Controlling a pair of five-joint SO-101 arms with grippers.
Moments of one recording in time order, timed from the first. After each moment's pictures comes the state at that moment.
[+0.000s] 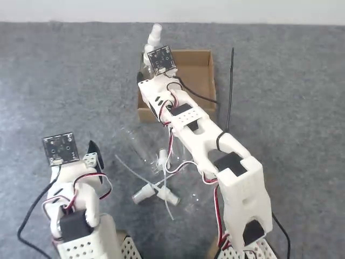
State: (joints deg) left arm -22.9 -102.8 86.7 64.7 2.4; right arm -33.4 32.3 2.9 -3.9 -3.3
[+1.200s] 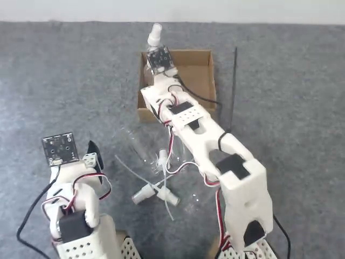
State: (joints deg) left arm -22.9 -102.8 86.7 64.7 2.4; right arm -33.4 28.4 2.9 11.0 -3.4
